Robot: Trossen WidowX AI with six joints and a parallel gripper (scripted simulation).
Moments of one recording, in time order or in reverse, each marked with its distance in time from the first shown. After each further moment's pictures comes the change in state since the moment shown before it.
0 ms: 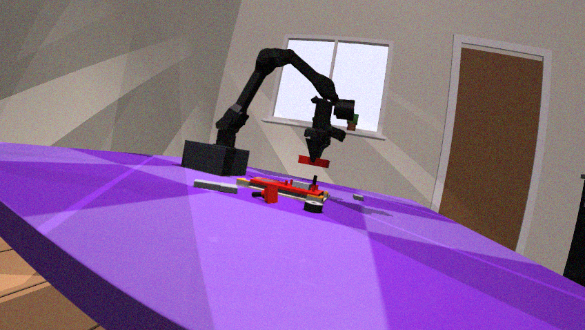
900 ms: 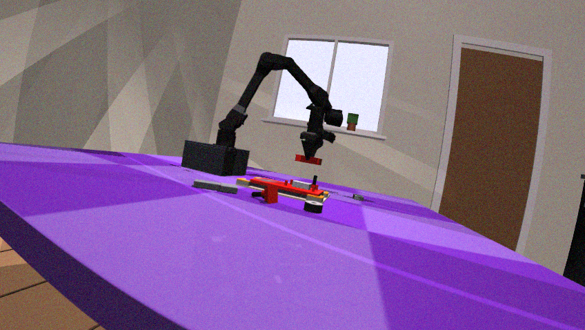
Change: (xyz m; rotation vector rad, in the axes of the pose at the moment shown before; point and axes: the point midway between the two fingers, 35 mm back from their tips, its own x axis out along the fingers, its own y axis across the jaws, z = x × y) arm -0.004 0.133 -0.045 -0.006 0.005 0.011
